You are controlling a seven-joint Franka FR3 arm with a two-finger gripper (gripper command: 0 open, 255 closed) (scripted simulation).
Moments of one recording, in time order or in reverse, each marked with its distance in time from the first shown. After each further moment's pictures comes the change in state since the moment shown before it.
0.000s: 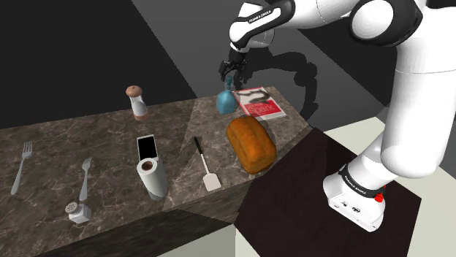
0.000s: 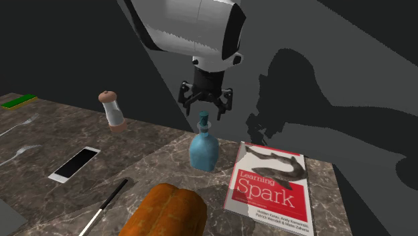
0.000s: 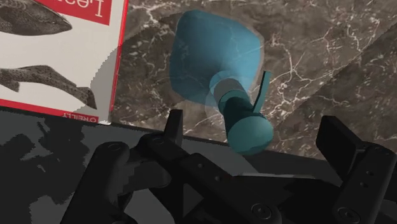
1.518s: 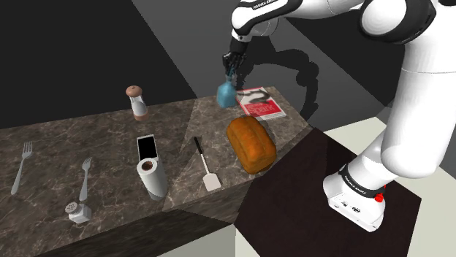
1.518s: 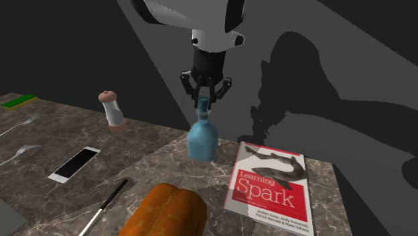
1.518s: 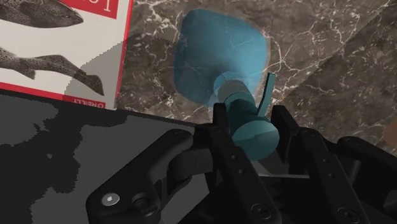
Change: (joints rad) arm 0.003 -0.056 -0.009 0.034 -0.016 -0.088 0.018
